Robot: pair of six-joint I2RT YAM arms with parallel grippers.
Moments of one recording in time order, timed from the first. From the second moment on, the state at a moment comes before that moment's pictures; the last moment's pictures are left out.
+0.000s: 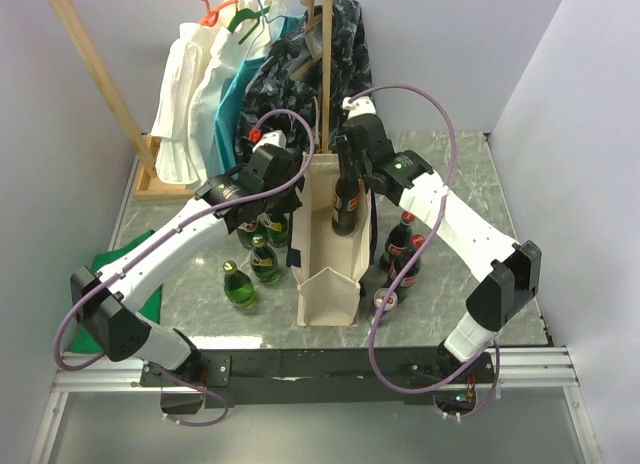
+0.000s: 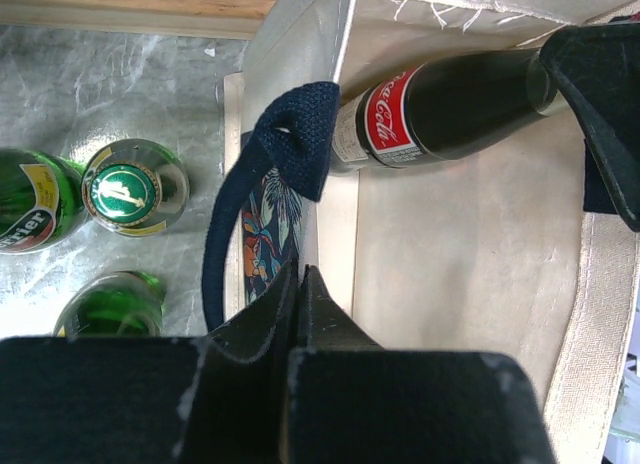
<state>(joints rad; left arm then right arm) -0.72 1.45 1.46 -0.72 -0.23 -0.75 0.63 1.63 1.65 -0.59 0.35 0.22</state>
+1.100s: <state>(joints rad) -0.72 1.46 1.47 -0.72 -0.23 -0.74 0.65 1.57 1.55 -0.53 0.38 0.23</state>
